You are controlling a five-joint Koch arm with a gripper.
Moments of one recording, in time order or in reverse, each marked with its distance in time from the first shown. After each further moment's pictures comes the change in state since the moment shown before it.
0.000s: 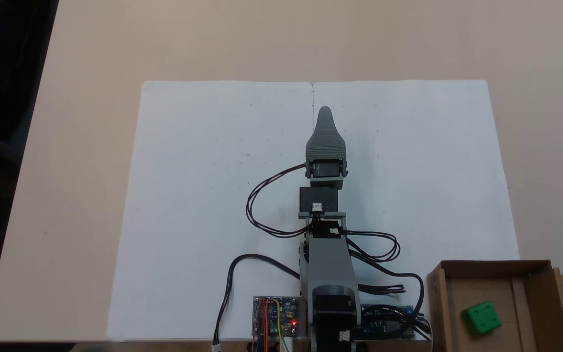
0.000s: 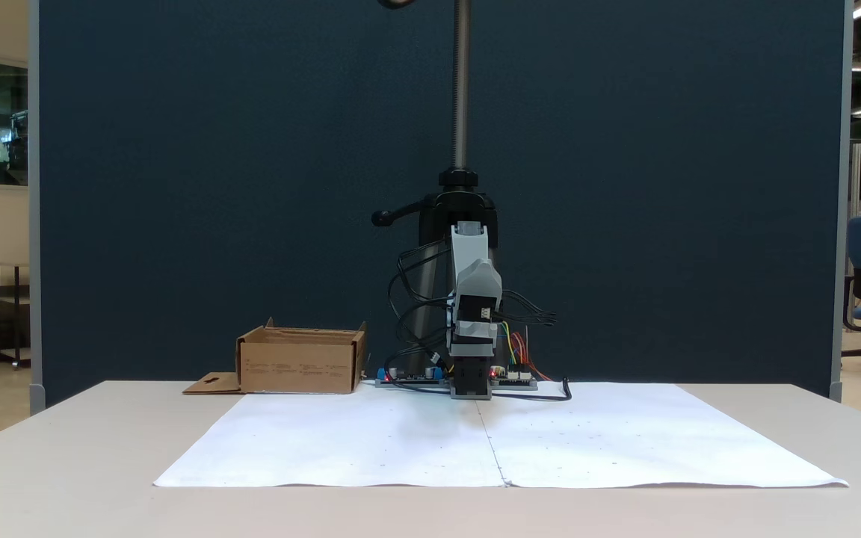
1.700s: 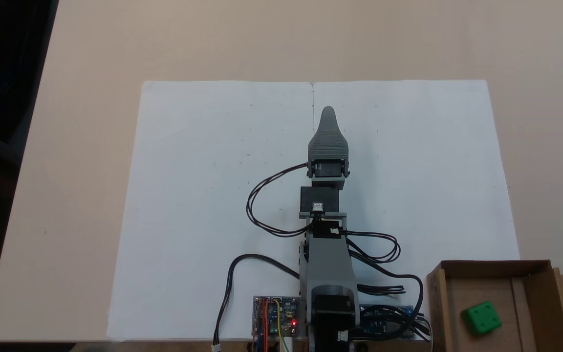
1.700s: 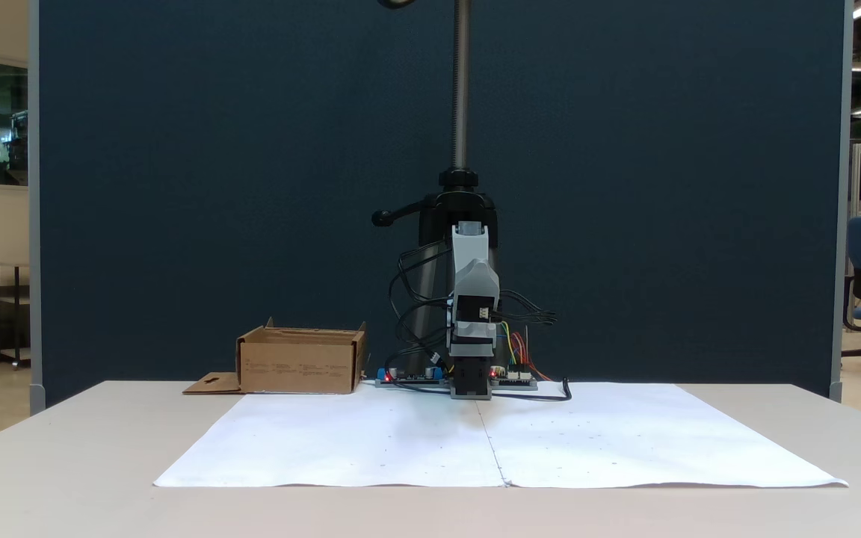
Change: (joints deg) arm 1.3 0.0 0.1 0.0 1.7
